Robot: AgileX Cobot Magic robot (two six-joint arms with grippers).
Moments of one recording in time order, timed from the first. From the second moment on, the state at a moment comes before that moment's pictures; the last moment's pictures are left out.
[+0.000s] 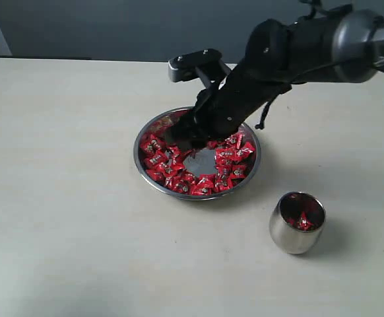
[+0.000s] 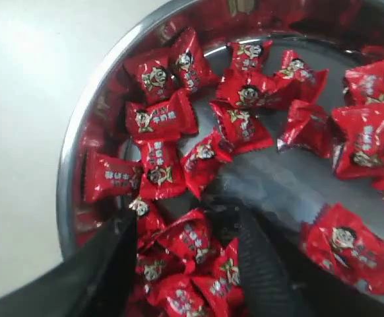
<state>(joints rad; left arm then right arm) -0.03 0.00 0.00 0.22 0.32 -0.06 0.57 1.94 -1.31 0.41 0.59 -0.36</state>
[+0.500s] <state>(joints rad) -0.03 0.00 0.00 0.22 0.32 -0.06 0.57 2.20 -1.47 0.50 0.59 -0.37</state>
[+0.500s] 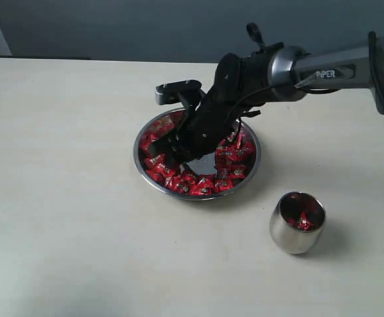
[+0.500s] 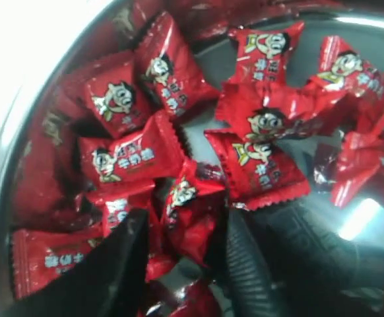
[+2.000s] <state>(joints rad) -0.03 0.00 0.00 0.22 0.32 -0.06 0.57 1.12 -0.69 0.05 0.71 0.06</state>
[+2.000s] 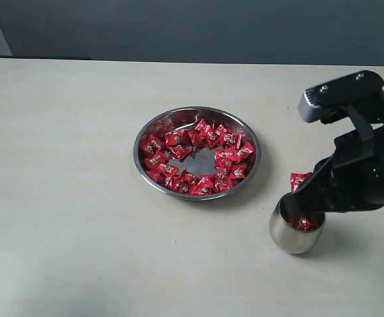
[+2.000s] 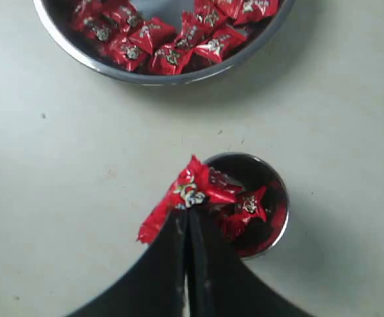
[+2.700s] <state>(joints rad) -0.03 0.00 0.00 0.22 0.32 -0.06 0.57 1.29 -0.67 -0.15 0.63 0.23</state>
